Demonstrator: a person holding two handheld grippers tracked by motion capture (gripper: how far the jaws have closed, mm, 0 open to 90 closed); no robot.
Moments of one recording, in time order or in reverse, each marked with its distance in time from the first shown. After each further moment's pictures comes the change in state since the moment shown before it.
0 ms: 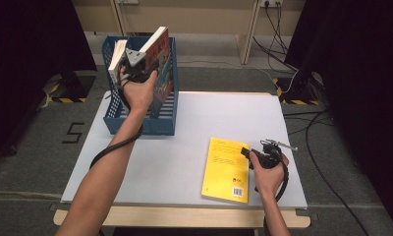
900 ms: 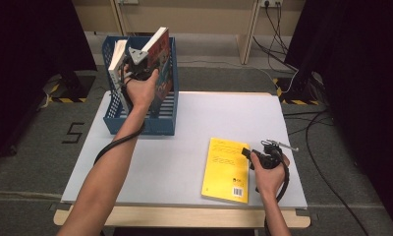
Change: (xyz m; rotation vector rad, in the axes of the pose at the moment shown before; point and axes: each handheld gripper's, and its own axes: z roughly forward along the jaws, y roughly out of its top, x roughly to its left) left arm 0.006 -0.007 0.022 0.011 0.021 0.015; right arm -0.003 -0.001 -0.001 0.000 -0.003 -0.008
